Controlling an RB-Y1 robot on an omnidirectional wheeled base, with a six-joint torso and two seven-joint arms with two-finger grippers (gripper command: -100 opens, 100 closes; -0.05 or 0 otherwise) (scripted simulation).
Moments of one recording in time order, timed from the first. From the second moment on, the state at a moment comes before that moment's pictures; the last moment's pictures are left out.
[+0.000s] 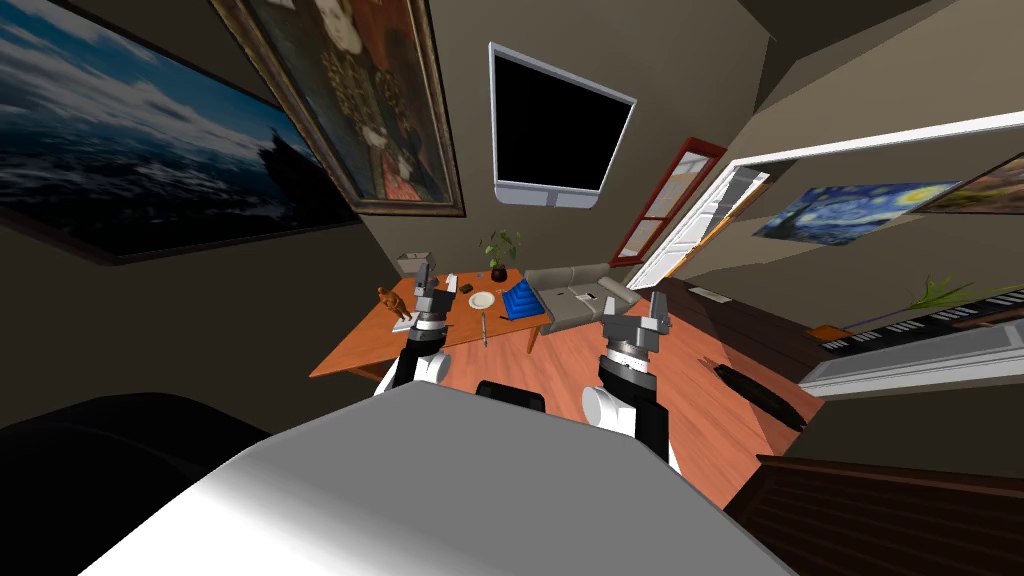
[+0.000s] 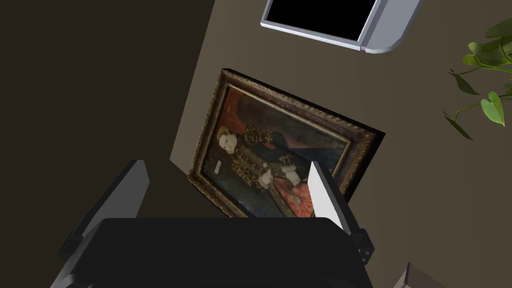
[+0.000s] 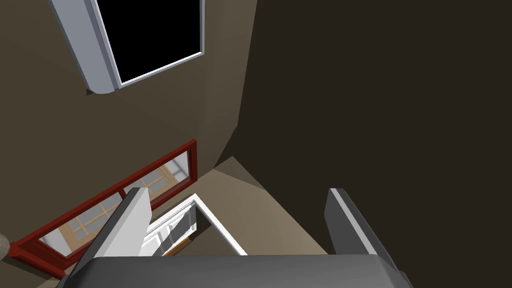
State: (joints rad) left arm 0.48 0.04 -0.03 -2.22 0.00 -0.58 0.15; right arm 0.50 0.03 0.07 -2.29 -0.09 -0.43 -0.17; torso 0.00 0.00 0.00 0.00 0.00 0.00
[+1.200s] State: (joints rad) left arm 0.40 0.18 -0.01 -2.02 -0.31 -0.61 -0.04; right arm 0.50 0.03 0.07 -2.29 -0.09 -0.43 -0.17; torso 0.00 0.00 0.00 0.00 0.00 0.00
